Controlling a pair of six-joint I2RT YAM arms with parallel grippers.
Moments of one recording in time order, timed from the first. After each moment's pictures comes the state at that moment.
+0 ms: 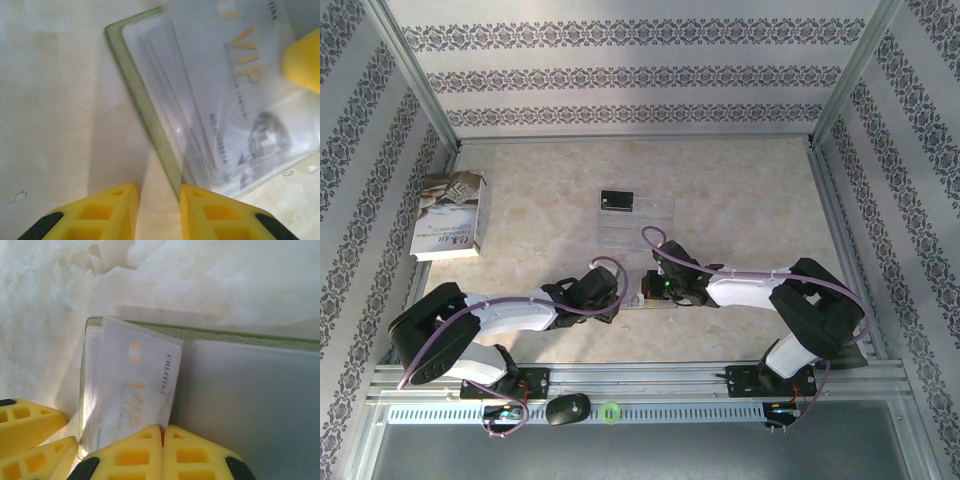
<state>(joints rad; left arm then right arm) -0.87 1.40 0.54 -0.14 -0.11 -0.56 0.79 1.56 0.65 0.00 -0.17 0.82</state>
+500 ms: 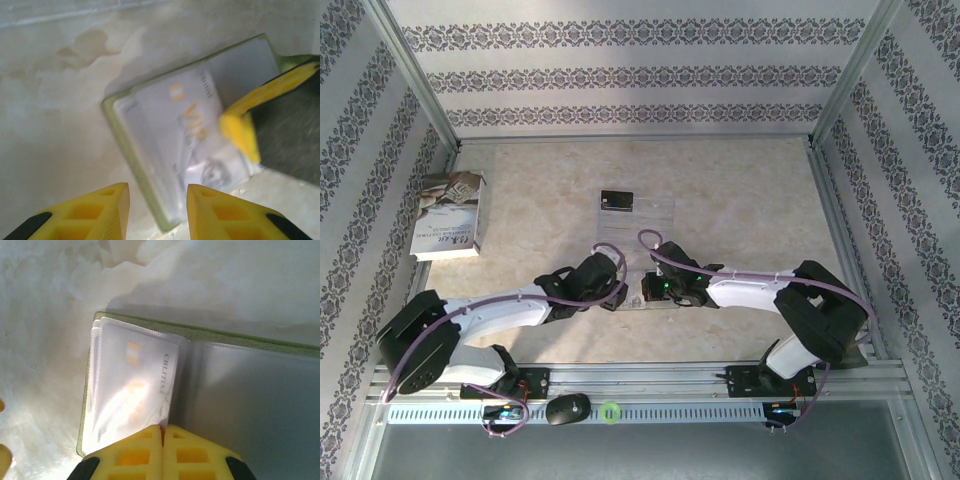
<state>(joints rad) -0.85 1.34 0.64 -0.19 -0.10 -0.50 0.82 1.56 0.67 -0.04 -0.15 0.74</state>
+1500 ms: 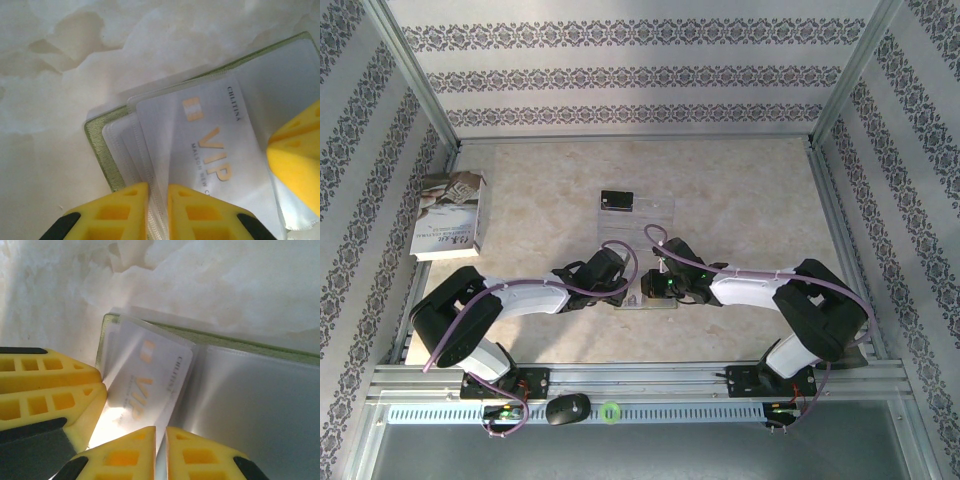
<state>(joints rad) -0.80 1.55 0.66 -0.07 -0.04 -0.47 0.77 1.56 0.64 0.03 -0.26 0.77</state>
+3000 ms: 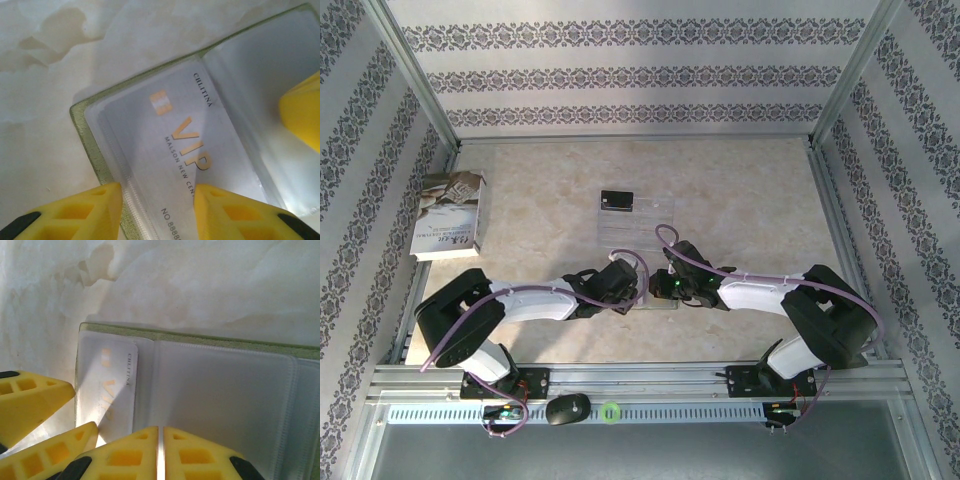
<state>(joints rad) -0.92 1.57 0.70 -0.14 -0.20 -0.48 0.74 1.50 0.58 0.05 -0.21 0.83</state>
